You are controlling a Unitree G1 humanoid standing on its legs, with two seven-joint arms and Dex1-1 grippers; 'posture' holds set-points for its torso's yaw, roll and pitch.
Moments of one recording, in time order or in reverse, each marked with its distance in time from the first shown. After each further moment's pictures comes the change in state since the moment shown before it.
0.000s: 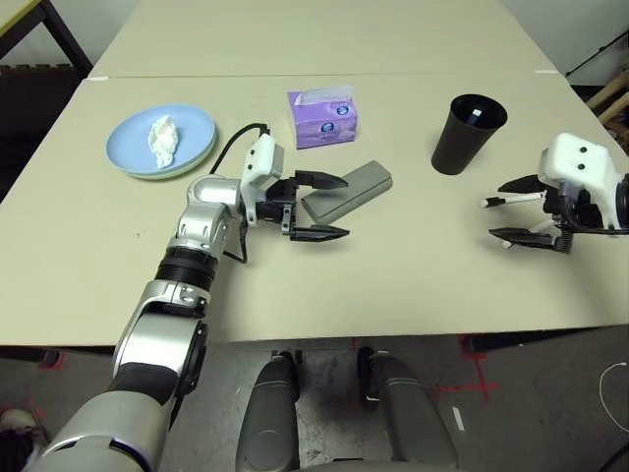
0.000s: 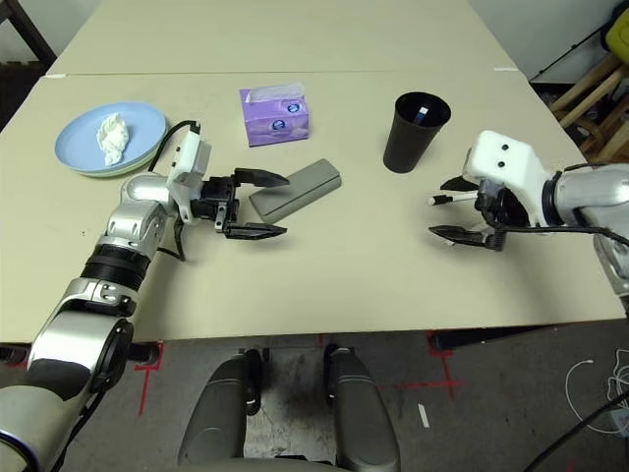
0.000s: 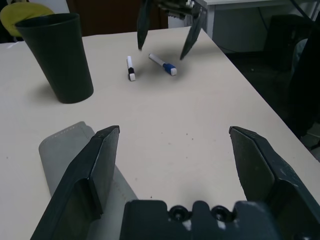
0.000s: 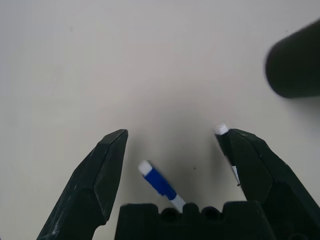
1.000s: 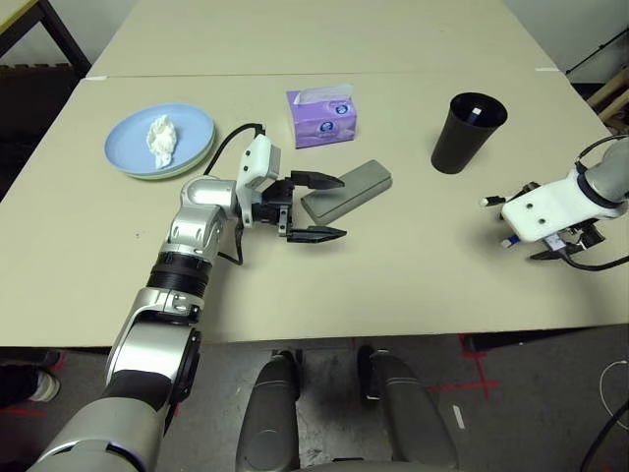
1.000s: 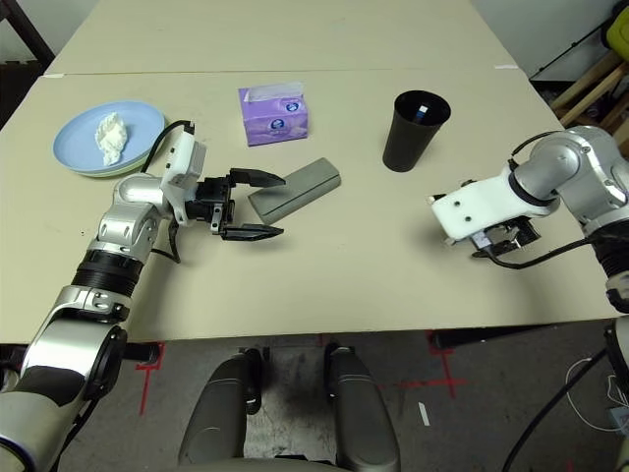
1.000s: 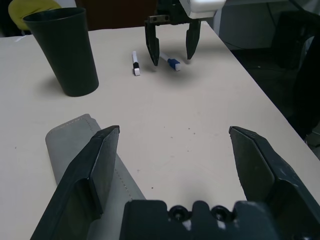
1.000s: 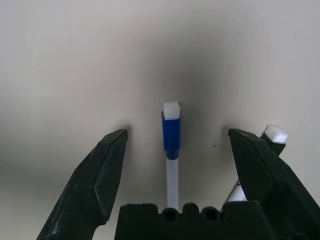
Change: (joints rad) left arm 0.040 0.028 0.000 -0.088 -0.004 0.055 0.032; right arm -0.310 0.080 0.244 0.412 -0.412 -0.680 0.215
